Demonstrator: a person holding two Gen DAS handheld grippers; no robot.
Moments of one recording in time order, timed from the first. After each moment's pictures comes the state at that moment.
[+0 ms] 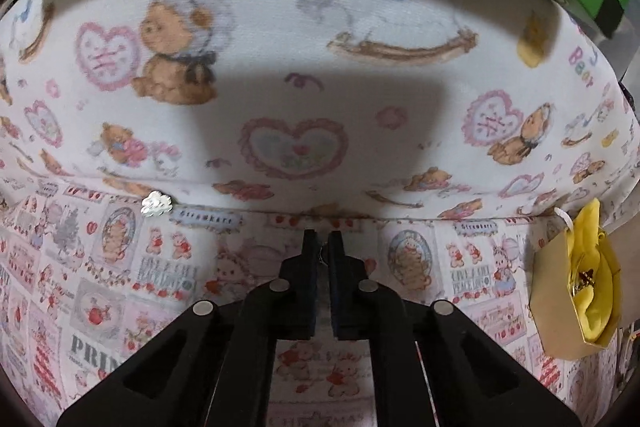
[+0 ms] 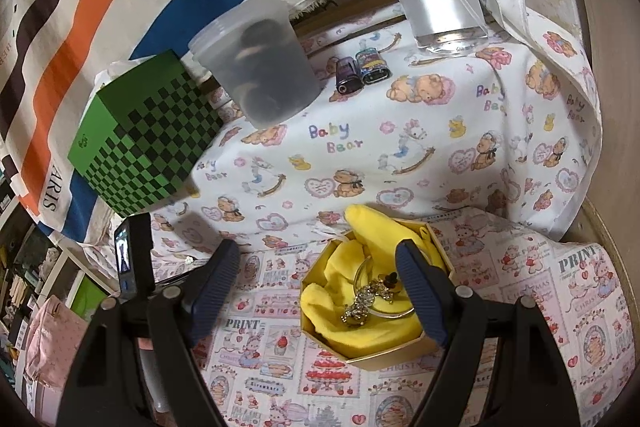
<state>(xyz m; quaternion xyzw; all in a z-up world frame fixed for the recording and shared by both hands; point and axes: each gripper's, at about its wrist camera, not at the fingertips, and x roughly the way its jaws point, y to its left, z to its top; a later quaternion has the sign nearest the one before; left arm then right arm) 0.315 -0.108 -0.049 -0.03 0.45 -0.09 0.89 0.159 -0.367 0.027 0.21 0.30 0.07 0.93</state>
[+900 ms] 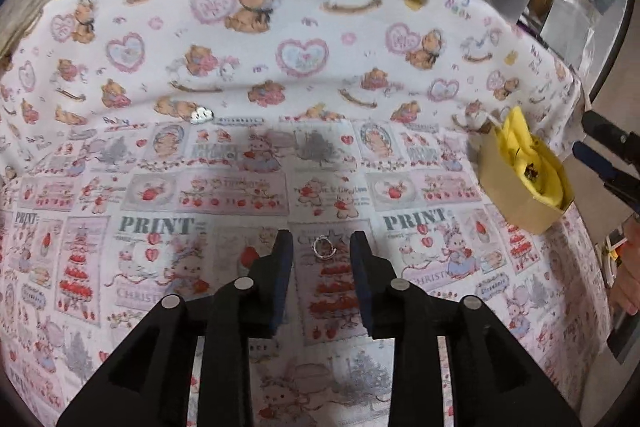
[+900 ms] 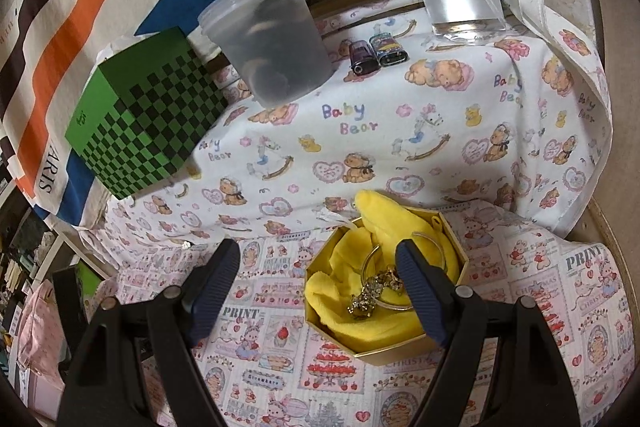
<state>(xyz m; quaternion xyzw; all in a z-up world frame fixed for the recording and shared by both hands) 0.203 -0.055 -0.038 -0.01 0.46 -0.17 0.87 0.164 -0.353 0.021 0.19 0.31 0.08 0.93</state>
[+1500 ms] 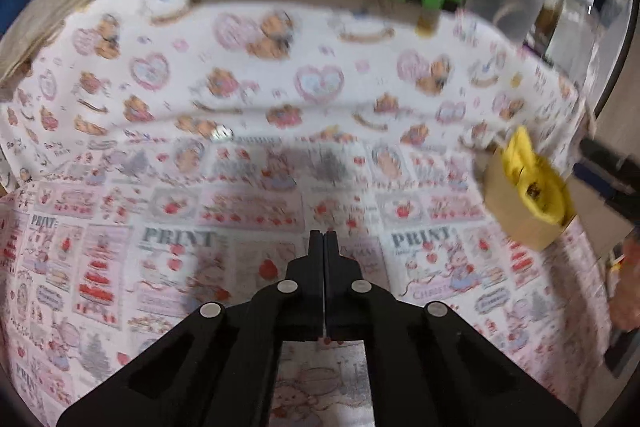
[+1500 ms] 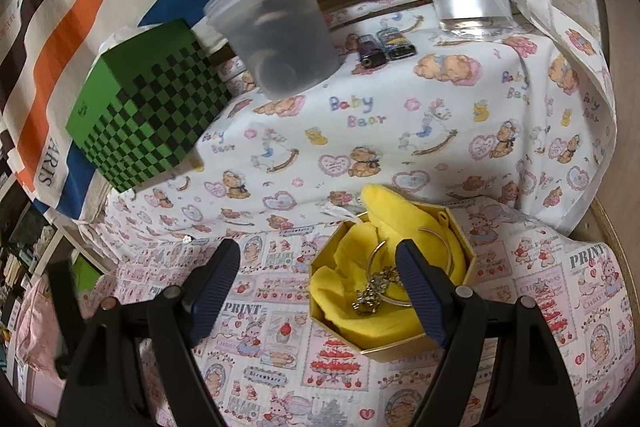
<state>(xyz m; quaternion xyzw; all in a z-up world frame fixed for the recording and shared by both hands) 0.197 -0.042 -0.019 -0.03 0.43 -0.15 0.89 0.164 -0.346 0.021 0.18 0.32 0.09 0.93</state>
